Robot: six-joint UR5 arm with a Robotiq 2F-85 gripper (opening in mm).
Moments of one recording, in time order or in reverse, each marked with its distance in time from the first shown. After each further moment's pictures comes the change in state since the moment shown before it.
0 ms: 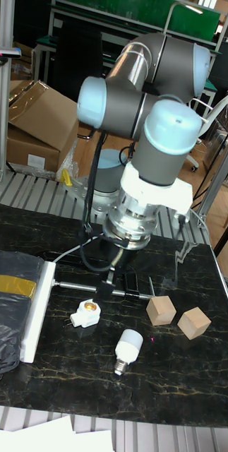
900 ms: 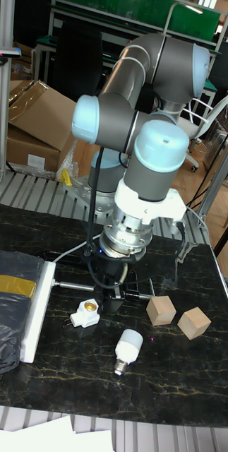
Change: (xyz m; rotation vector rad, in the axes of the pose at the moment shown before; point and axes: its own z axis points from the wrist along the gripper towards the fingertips) arm -0.011 -0.005 0.026 0.026 -0.044 -0.235
